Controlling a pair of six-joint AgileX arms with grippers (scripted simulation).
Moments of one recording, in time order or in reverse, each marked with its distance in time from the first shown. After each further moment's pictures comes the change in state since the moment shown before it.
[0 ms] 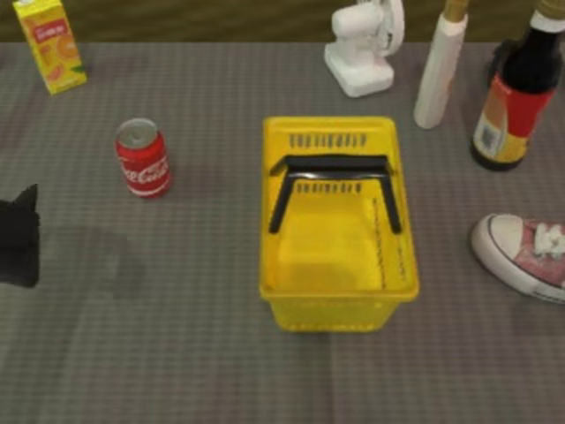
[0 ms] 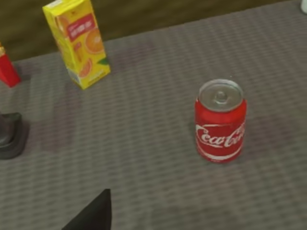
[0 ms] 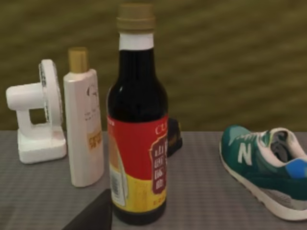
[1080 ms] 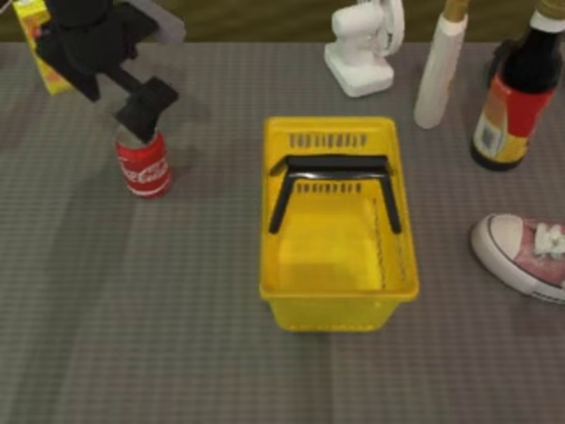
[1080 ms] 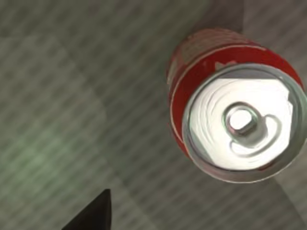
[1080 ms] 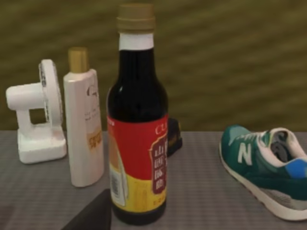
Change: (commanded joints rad) left arm -0.099 1.771 1.663 -0.958 -0.036 0.415; right arm 0.000 0.000 0.000 0.000 0.000 0.000
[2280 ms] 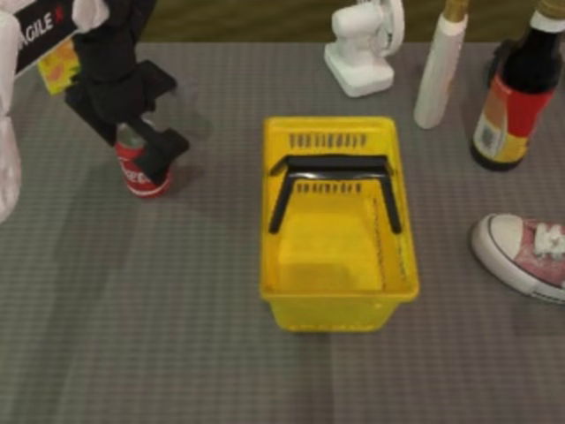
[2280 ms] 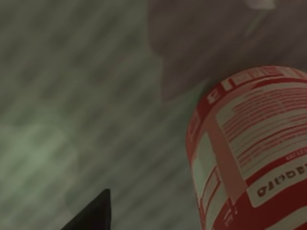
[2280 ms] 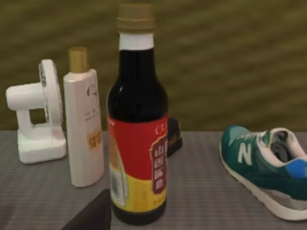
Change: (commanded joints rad) left arm 0.003 0.166 -0.041 0.134 -0.013 0.039; right arm 0.000 0.000 0.000 0.000 0.000 0.000
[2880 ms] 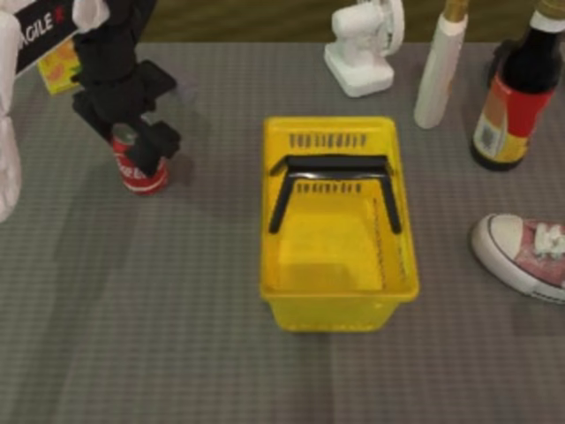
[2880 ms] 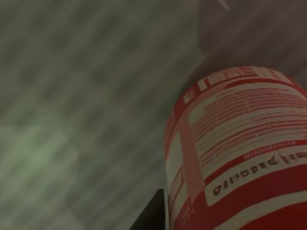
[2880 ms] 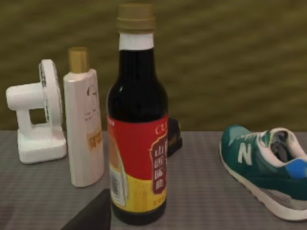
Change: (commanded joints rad) left arm 0.000 0.000 0.000 0.000 0.000 0.000; right arm 0.000 0.000 0.000 0.000 0.000 0.000
